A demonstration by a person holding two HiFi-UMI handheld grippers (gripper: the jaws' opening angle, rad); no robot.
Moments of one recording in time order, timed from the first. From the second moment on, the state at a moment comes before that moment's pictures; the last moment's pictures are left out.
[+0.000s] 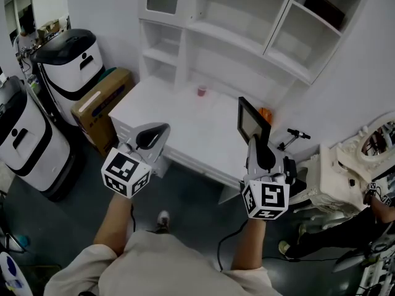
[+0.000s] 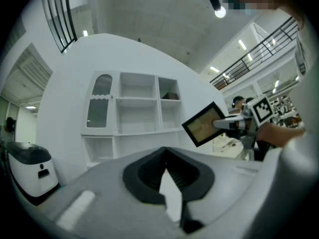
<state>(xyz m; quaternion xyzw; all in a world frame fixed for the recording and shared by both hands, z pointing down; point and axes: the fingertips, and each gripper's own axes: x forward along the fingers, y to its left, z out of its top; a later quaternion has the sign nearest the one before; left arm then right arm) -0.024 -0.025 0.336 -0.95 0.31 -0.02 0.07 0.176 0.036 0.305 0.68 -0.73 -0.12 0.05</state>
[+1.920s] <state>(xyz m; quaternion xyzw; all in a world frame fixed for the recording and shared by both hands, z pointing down) -0.045 -0.261 0.361 -0.94 0.32 -0.06 0.07 0.178 -0.256 0.236 0.67 -0.71 -0.20 0.09</state>
